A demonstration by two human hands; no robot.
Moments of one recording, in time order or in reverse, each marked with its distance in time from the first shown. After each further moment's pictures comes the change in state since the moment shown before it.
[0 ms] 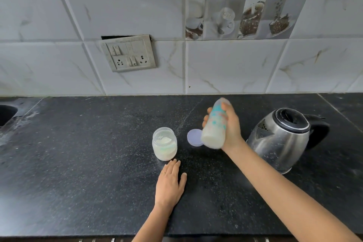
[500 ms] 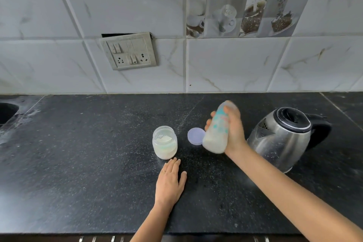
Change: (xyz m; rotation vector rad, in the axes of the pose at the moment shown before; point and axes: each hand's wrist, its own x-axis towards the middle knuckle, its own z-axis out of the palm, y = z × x) left_hand 0.000 0.001 0.002 0.001 -0.005 -0.012; right_hand -0.011 0.001 -0.005 -0.068 0.093 -0.065
